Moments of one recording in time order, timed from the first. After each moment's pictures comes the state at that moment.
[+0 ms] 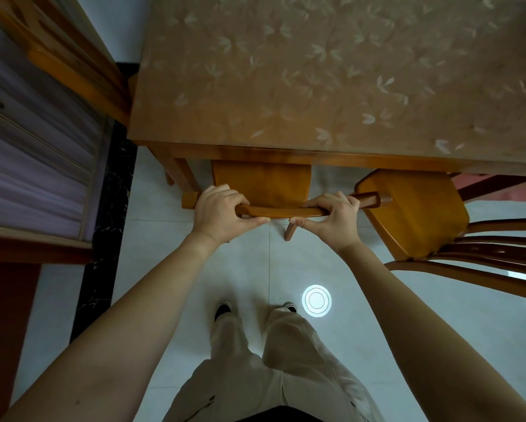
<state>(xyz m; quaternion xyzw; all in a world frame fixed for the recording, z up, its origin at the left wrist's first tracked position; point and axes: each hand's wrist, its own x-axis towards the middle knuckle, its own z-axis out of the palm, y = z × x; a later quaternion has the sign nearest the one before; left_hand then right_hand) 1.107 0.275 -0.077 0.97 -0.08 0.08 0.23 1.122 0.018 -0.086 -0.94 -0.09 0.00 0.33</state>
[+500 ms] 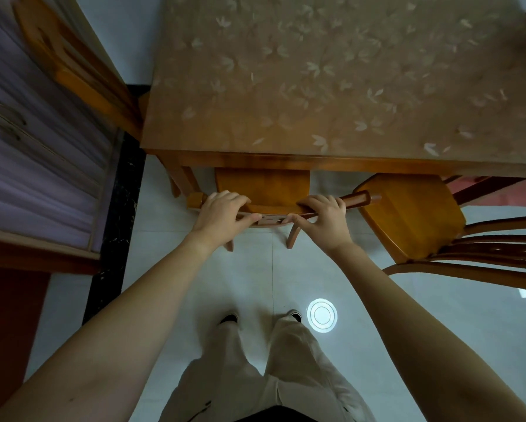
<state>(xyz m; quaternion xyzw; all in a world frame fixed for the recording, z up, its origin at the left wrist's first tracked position) 1.086 0.284 -0.052 0.97 -0.12 -0.04 0.19 1.096 0.033 -0.064 -0.96 -0.12 0.02 0.25</state>
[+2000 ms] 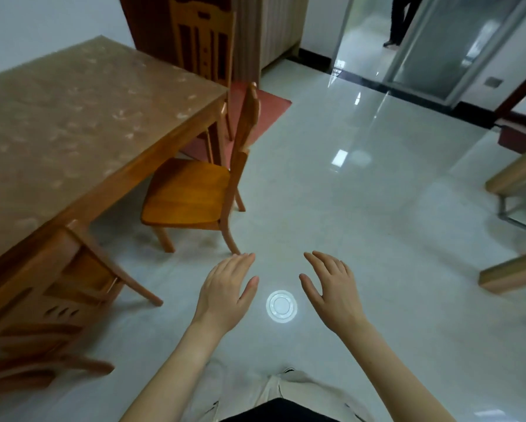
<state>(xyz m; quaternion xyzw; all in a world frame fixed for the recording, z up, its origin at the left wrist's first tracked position) 0.797 -0.094 -0.013 0.81 -0.53 -0.10 0.23 0.608 -0.235 -0.011 -0.90 0.38 -0.13 0.19</state>
